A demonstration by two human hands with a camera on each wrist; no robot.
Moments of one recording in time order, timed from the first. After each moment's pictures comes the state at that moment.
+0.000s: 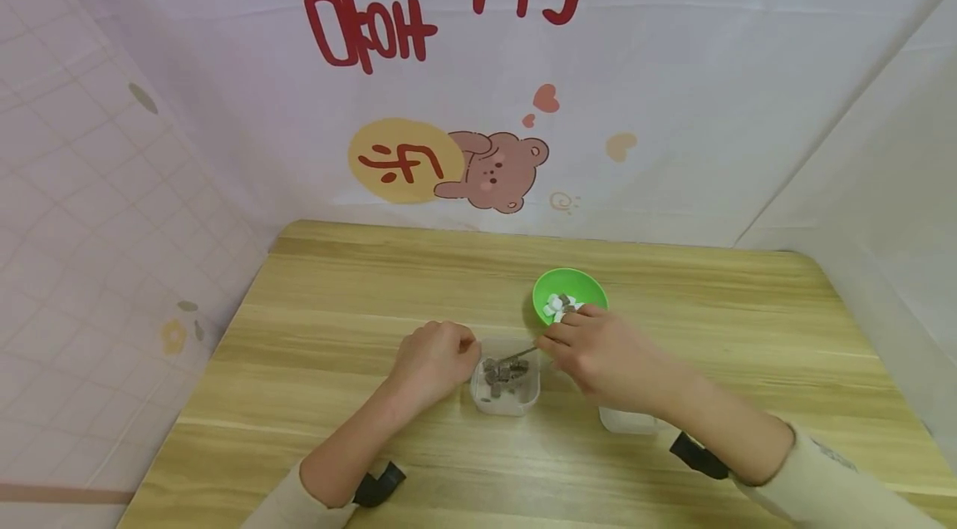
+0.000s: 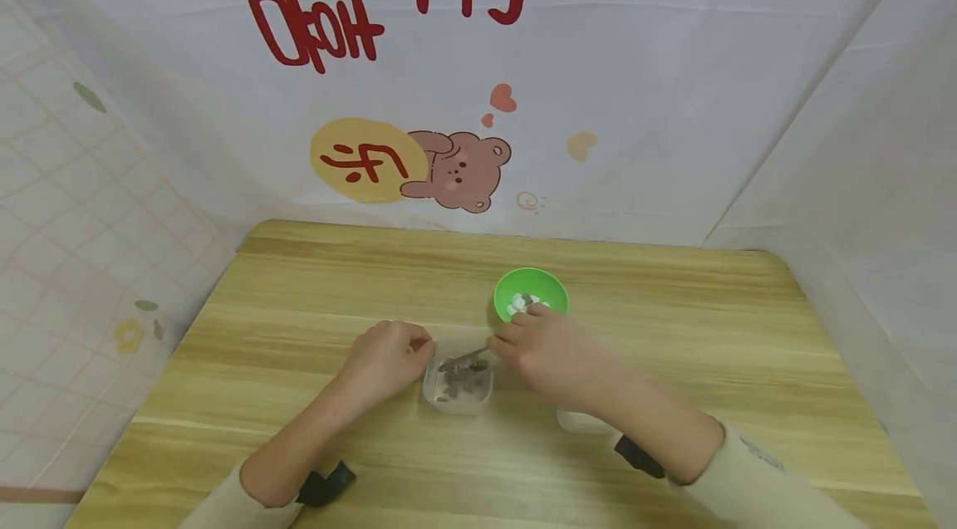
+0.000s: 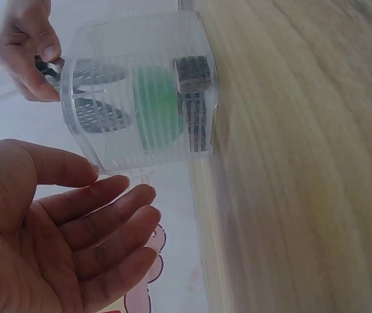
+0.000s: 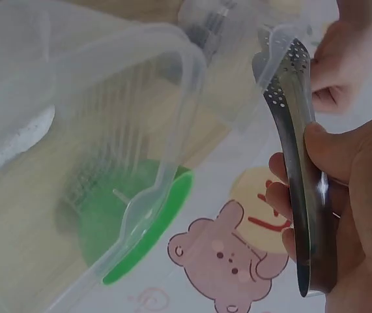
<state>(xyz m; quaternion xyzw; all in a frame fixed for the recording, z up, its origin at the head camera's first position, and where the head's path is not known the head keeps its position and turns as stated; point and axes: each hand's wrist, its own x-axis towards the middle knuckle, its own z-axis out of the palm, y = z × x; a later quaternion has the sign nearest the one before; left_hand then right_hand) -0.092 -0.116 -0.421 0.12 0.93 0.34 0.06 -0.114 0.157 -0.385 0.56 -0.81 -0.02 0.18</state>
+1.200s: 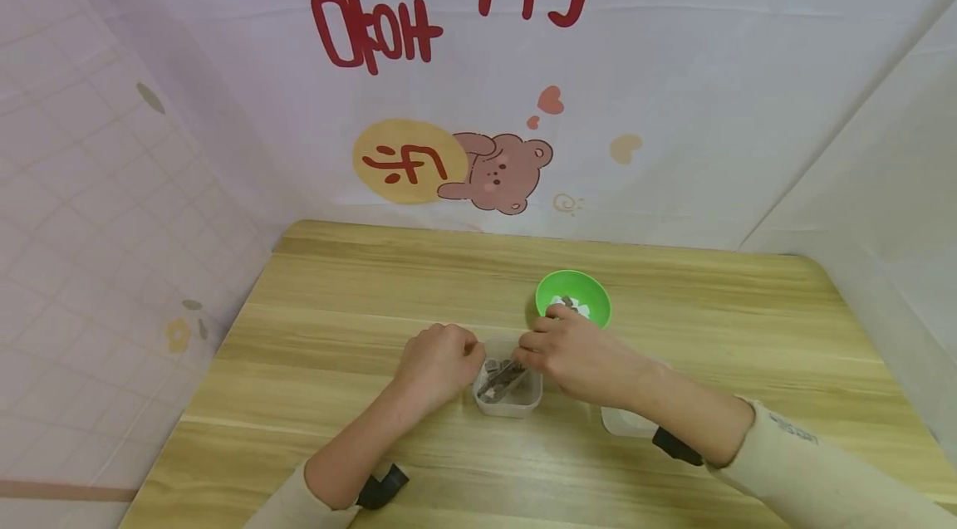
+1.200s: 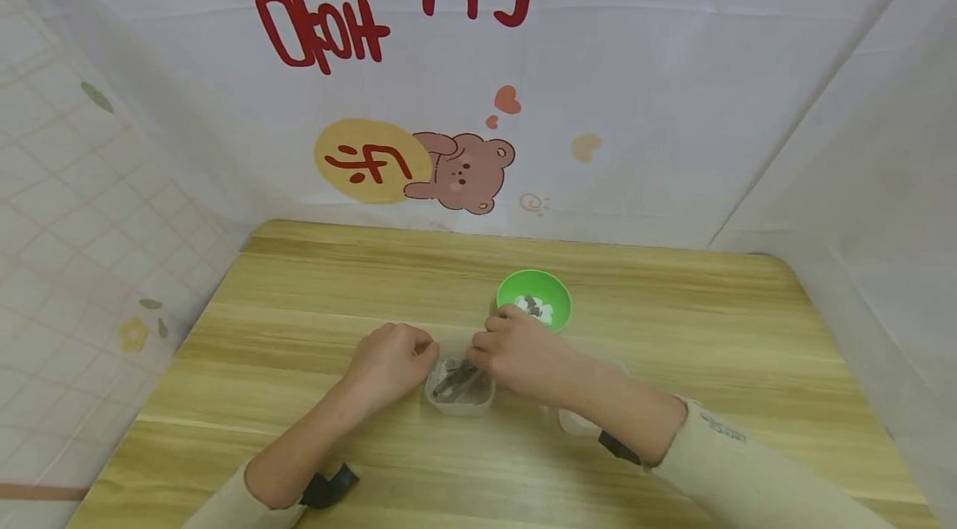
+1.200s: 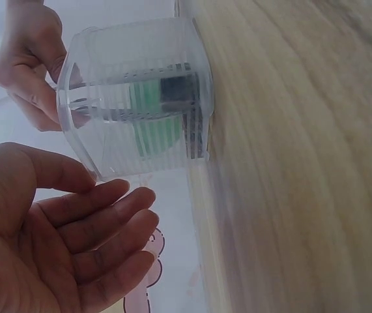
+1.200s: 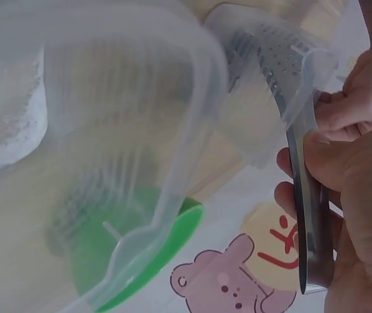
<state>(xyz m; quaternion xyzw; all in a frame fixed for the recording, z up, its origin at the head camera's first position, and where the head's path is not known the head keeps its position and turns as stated) -0.090 -0.113 -0.424 0.11 0.94 0.33 0.04 -0.123 0.128 -0.395 0.59 -0.78 -0.07 0.18</state>
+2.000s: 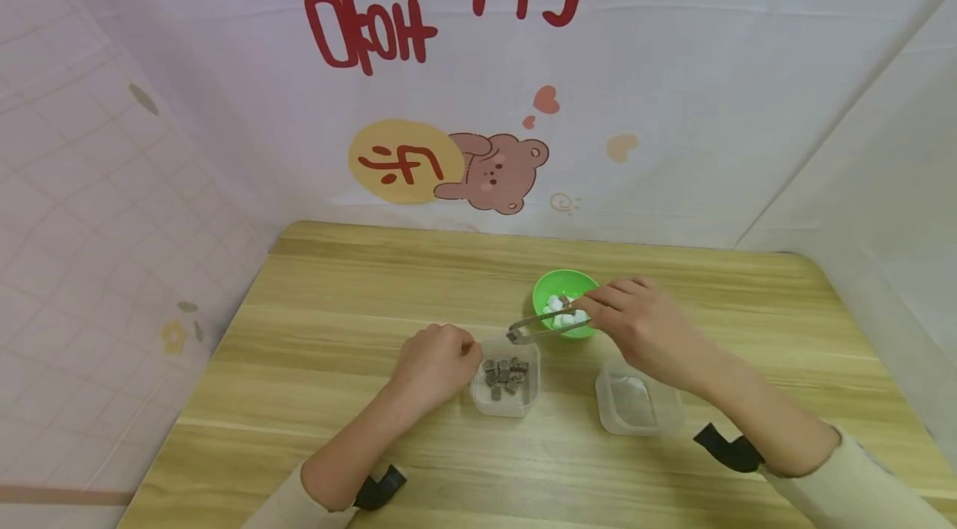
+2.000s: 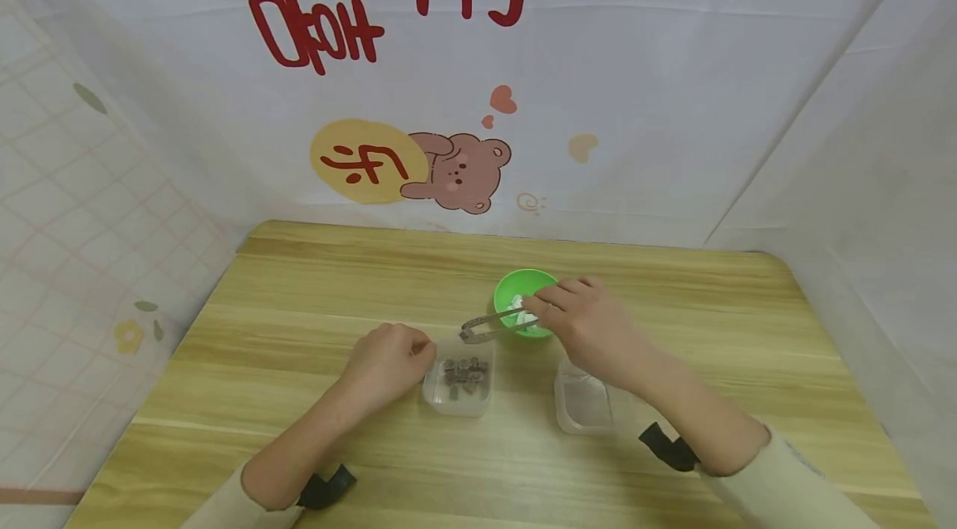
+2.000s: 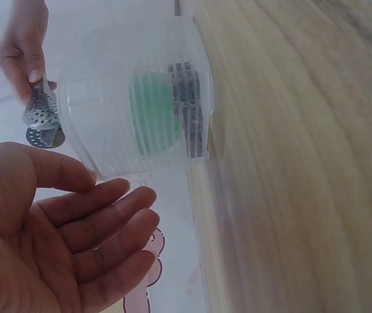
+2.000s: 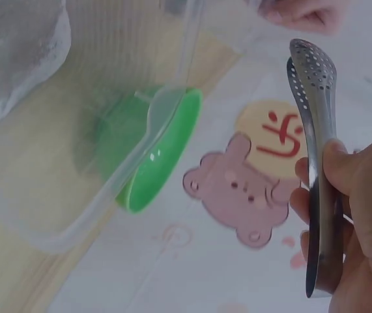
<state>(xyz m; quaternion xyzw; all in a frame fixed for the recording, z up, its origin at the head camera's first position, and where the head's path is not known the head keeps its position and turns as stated) -0.091 -0.111 -0.424 0.10 0.94 0.32 0.04 -0.132 0.196 -0.370 0.51 -0.82 0.10 0.24</state>
